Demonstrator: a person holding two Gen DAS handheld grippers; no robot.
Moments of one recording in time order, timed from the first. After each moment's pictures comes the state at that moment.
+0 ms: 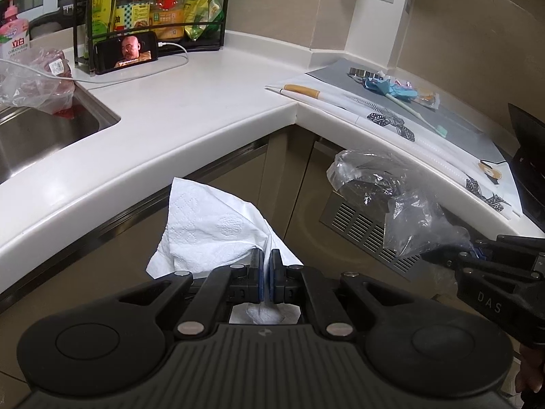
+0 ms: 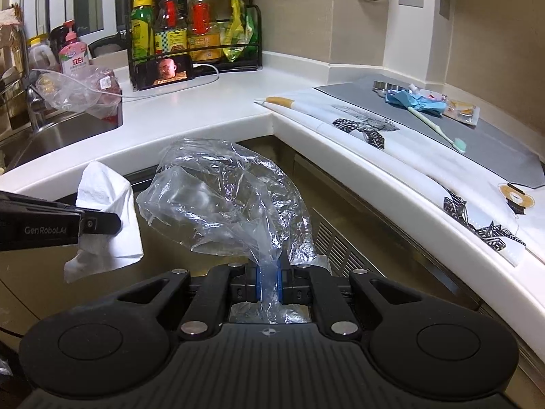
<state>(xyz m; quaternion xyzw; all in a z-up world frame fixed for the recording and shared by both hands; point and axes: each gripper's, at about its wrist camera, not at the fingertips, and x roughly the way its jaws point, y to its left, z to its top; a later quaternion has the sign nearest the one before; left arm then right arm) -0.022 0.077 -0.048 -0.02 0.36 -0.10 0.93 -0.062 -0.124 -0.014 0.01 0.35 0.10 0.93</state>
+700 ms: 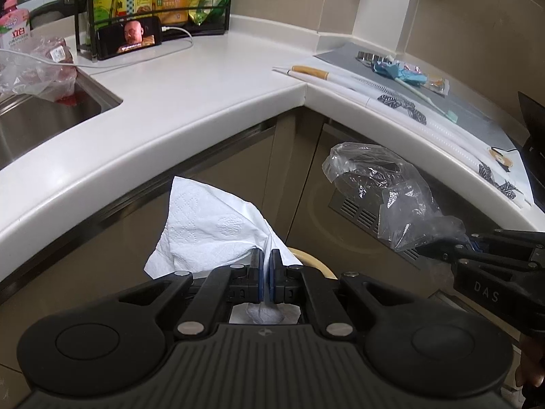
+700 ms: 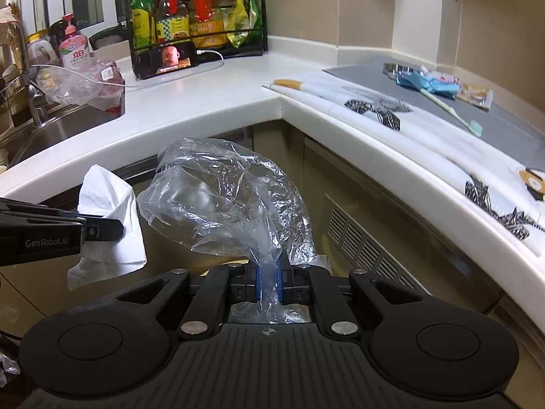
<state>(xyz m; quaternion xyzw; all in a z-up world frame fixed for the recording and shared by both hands) -0.016 0.078 -0.062 -0.02 0.39 -0.09 0.92 -0.048 -0.123 -0.029 0.02 0.38 0.11 0.92</state>
